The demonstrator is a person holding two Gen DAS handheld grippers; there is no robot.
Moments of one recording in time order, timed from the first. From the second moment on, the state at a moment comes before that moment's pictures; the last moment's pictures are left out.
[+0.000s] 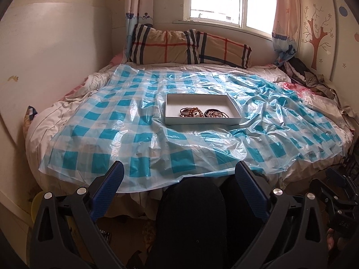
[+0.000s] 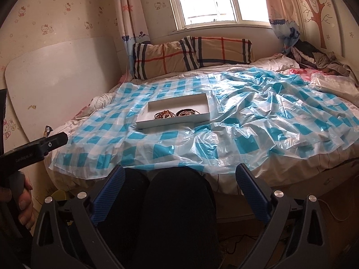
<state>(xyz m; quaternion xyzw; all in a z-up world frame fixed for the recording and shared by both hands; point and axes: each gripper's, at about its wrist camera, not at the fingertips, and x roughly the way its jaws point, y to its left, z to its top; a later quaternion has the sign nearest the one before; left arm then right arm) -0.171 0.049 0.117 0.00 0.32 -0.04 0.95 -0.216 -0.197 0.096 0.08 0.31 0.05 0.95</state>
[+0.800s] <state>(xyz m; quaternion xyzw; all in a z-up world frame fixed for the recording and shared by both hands) -0.194 0.048 0.115 0.00 0.32 -0.04 0.95 -0.237 -0.197 0.103 0.08 0.29 0.05 0.95</state>
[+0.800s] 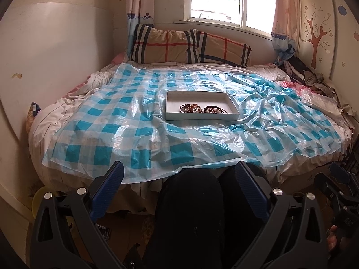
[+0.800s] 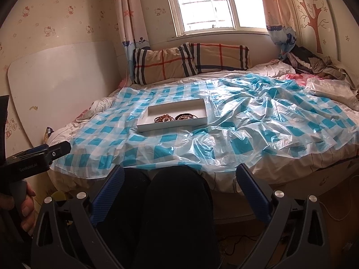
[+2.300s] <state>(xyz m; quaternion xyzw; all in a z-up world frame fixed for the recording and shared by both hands) -0.194 0.048 0.104 0.00 0.34 -0.03 0.94 -0.239 -0.193 0.103 0.08 0.29 0.05 0.95</state>
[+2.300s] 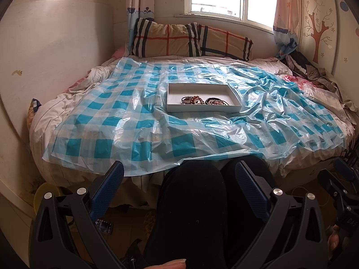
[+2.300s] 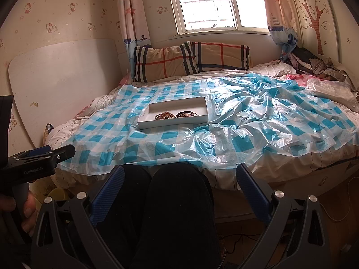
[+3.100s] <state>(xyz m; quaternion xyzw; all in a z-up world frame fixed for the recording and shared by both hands) -0.193 0.046 0.106 0.00 0.34 -0.03 0.94 -0.241 -0.191 0.103 0.08 0.29 0.05 0.95</state>
